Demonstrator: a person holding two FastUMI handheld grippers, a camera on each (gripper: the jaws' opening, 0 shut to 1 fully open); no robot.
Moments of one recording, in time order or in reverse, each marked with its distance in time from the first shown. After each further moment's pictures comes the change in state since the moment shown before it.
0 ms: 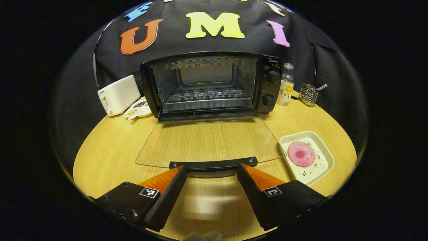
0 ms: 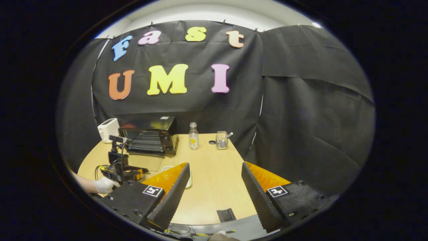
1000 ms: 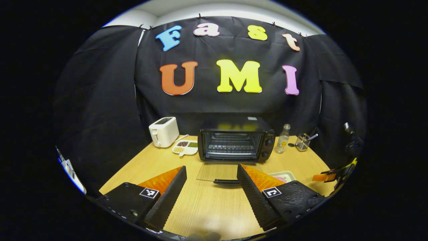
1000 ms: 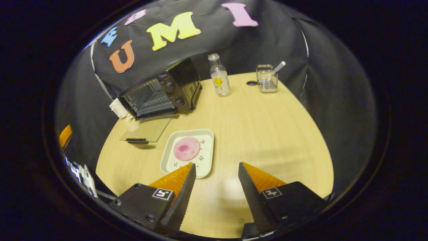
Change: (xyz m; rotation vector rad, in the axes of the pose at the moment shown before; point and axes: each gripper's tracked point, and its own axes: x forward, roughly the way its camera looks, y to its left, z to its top) left arm -0.239 0.047 0.128 -0.099 -0.351 0.186; right arm 0.227 0.066 -0.164 0.123 0.550 0.383
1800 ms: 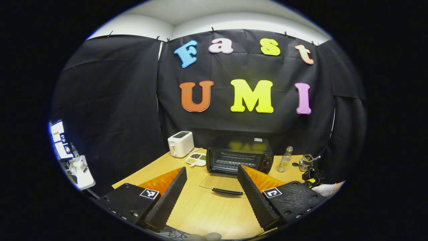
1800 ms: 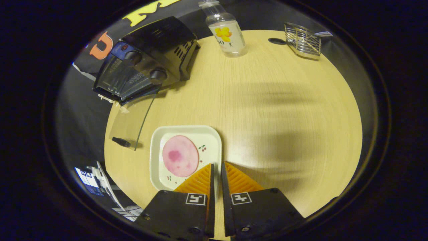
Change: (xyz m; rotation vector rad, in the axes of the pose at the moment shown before) left arm -0.047 -0.030 0.045 -0.080 -0.042 0.195; right arm 0.099 0.016 0.006 0.013 0.424 0.041
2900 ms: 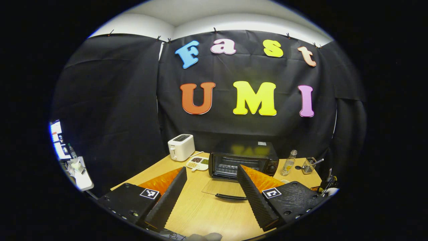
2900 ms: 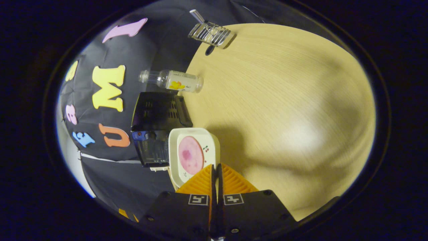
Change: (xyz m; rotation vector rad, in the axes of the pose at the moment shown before) left arm 0.038 0.011 0.010 0.021 -0.018 -0.063; right arm -0.070 0.010 0.011 0.739 -0.287 0.481
